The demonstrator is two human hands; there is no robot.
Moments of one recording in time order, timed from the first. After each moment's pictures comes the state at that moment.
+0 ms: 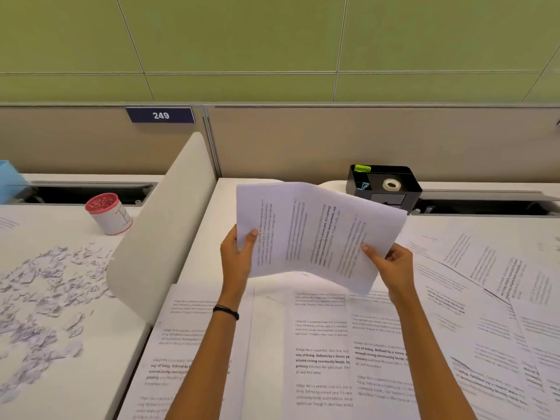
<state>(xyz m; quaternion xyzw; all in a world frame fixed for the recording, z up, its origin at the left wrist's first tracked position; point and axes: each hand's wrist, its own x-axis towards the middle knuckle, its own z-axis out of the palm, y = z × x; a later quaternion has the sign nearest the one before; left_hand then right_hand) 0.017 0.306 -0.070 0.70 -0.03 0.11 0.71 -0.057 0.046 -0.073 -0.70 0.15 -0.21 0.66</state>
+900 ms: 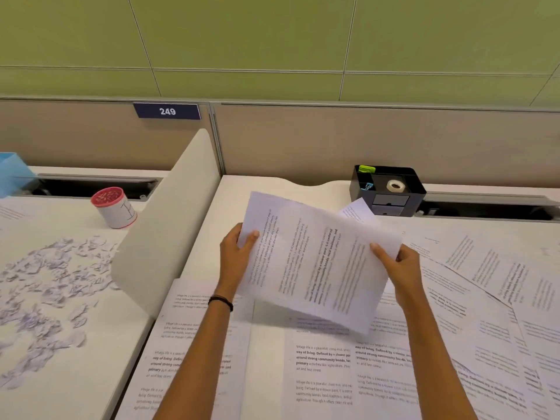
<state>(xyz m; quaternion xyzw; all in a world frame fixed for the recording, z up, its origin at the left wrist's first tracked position) 0.033 0.323 -0.088 0.77 -0.08 0.11 0.62 -0.066 0.045 -0.064 -0.70 0.15 -0.19 0.68</state>
